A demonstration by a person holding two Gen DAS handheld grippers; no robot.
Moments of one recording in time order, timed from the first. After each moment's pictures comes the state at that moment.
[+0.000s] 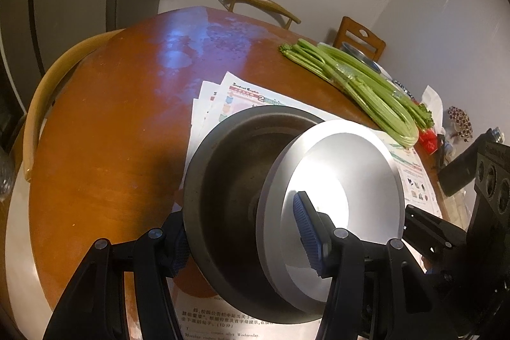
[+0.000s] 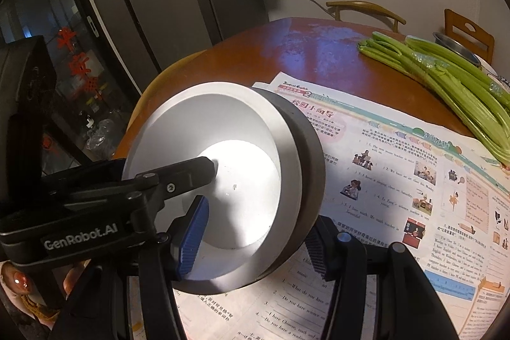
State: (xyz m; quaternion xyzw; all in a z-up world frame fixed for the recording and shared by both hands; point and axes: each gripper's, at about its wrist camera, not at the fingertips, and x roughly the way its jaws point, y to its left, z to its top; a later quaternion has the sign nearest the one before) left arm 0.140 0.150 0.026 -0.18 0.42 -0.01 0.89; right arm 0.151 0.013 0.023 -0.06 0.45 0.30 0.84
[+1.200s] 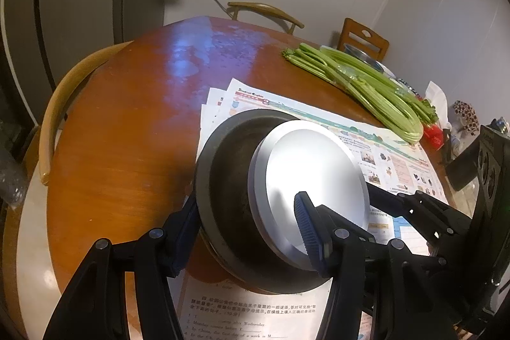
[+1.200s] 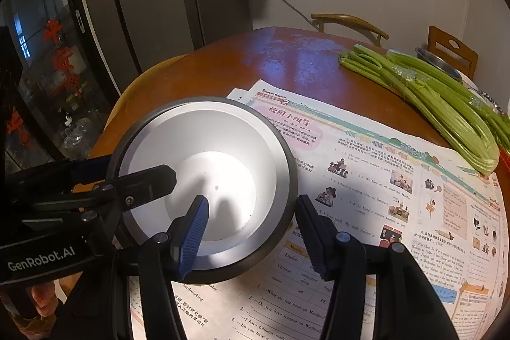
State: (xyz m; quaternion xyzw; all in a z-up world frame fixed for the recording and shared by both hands) left arm 0.122 0.147 0.036 -0.15 0.41 0.01 0.90; right arm 0.147 0.013 0.025 -0.10 0.42 0.26 0.87
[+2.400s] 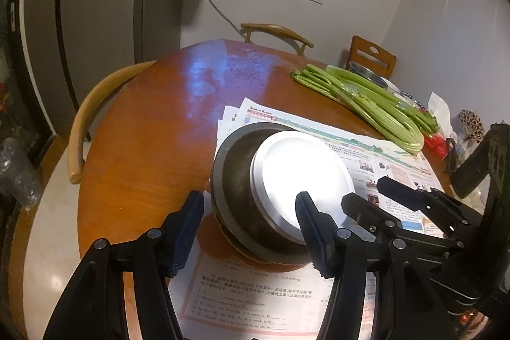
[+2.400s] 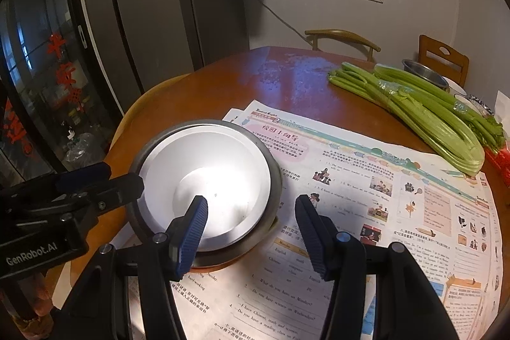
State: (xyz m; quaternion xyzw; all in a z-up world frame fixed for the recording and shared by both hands) left arm 0.080 0.135 0.064 -0.14 0.37 0.06 0.92; right arm 0.128 -0.012 0.054 -0.08 0.38 0.26 0.88
